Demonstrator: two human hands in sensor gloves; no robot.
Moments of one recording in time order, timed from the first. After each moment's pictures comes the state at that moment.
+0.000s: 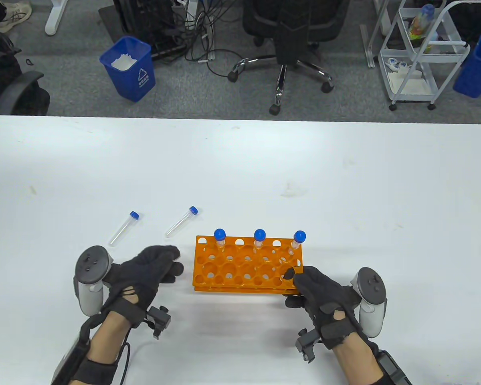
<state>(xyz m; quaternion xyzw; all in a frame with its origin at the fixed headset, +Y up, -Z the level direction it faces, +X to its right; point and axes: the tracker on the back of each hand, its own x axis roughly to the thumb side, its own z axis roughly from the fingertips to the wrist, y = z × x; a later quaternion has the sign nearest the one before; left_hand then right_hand) -0.269 -0.689 -0.203 -0.06 -0.01 0.62 0.78 0.172 -0.739 -0.168 -0.01 0.15 0.68 0.72</state>
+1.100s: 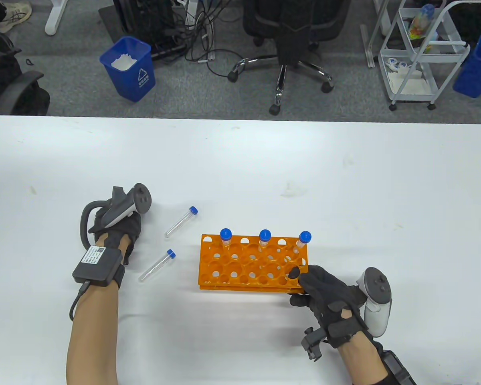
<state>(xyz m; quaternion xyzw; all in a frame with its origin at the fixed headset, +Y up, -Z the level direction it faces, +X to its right) -0.293 -0.747 -0.357 -0.16 0.05 -0.09 0.98 0.182 -0.741 -0.170 -0.02 0.15 0.66 0.73</state>
